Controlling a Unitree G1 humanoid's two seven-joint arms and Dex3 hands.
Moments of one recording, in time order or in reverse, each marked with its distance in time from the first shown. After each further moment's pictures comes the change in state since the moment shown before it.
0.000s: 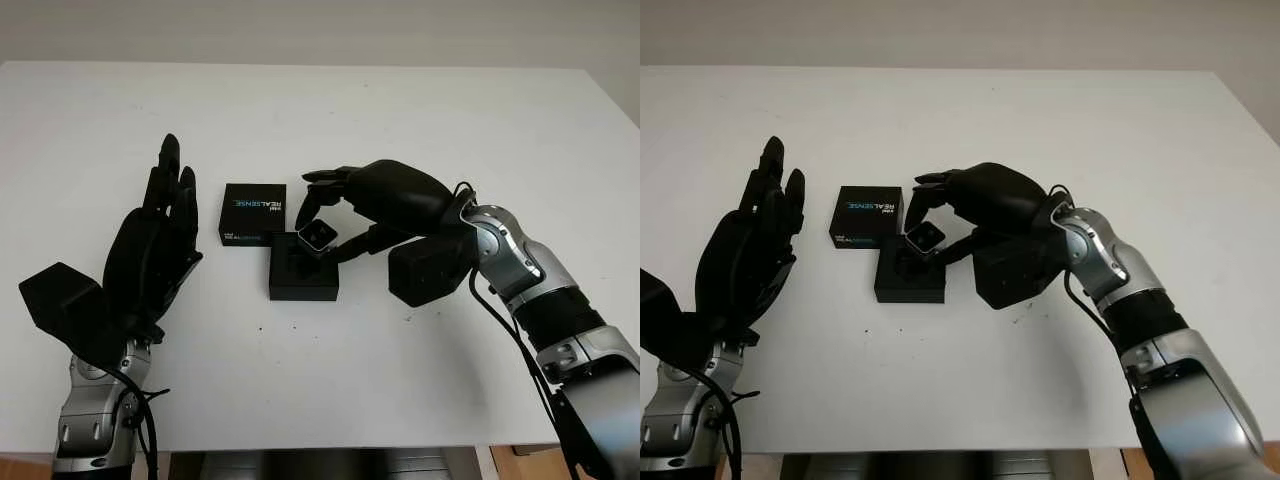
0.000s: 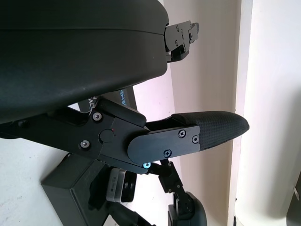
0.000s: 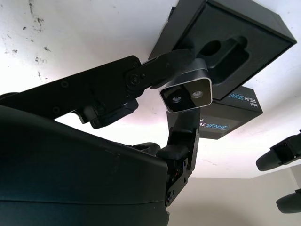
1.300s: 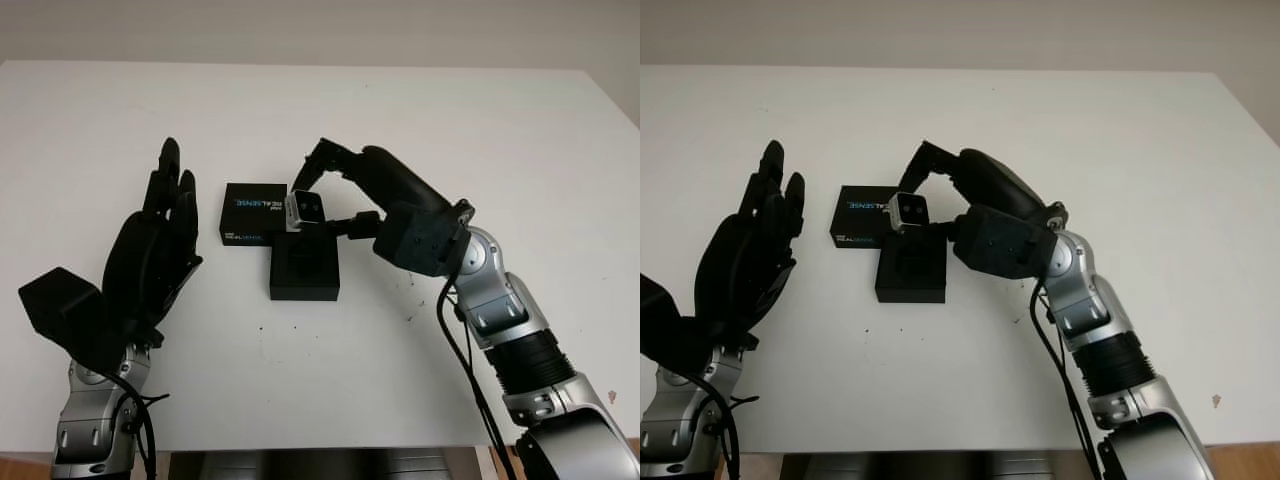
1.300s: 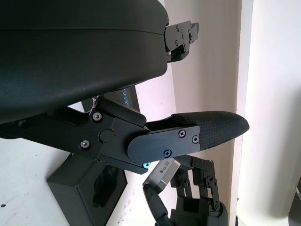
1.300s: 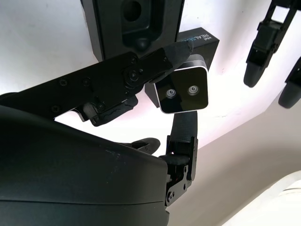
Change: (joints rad) left arm 0.026 -0.001 -0.005 -0.023 0.010 -0.001 0.007; right arm 0.213 0.183 -0.121 -0.443 0.213 0.583 0.008
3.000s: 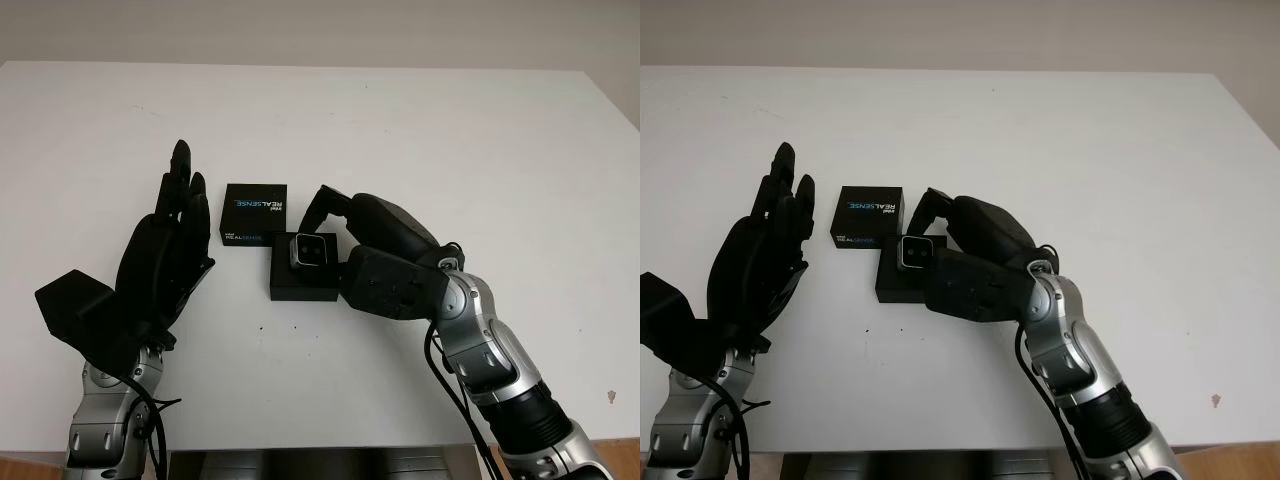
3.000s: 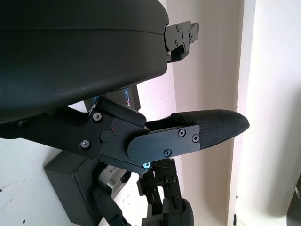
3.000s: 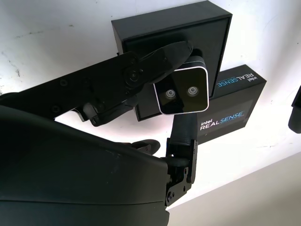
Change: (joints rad) left arm 0.011 -0.027 -0.040 -0.026 0.015 0.014 0.035; right arm 0.146 0.020 0.111 -0.200 -0.203 0.260 0.019
